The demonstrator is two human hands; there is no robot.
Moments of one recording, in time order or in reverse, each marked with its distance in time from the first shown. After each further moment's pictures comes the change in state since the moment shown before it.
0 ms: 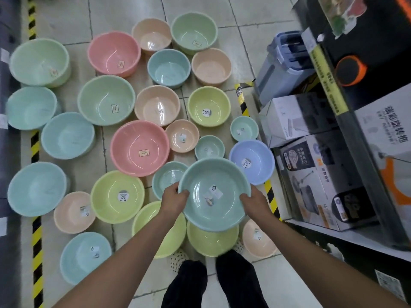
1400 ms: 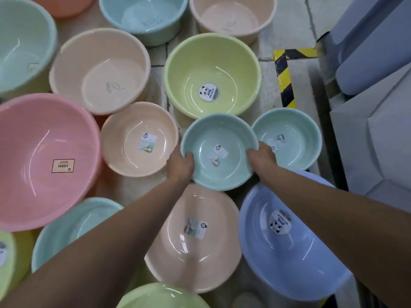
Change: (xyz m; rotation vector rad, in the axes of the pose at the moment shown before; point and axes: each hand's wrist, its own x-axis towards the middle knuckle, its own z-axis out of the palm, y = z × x) left_hand 0.599 -0.083 0.278 0.005 0.297 0.091; right_hand 0.682 0.072 0.088 -0.146 0.075 -0.084
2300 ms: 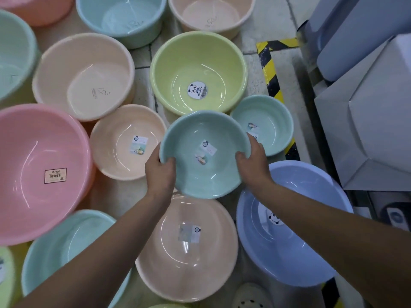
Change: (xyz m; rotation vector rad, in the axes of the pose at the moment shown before) left_hand -0.037 -0.001 -0.028 -0.302 0.060 0.113; right_hand -0.048 0.021 0.000 0.240 0.050 -0.214
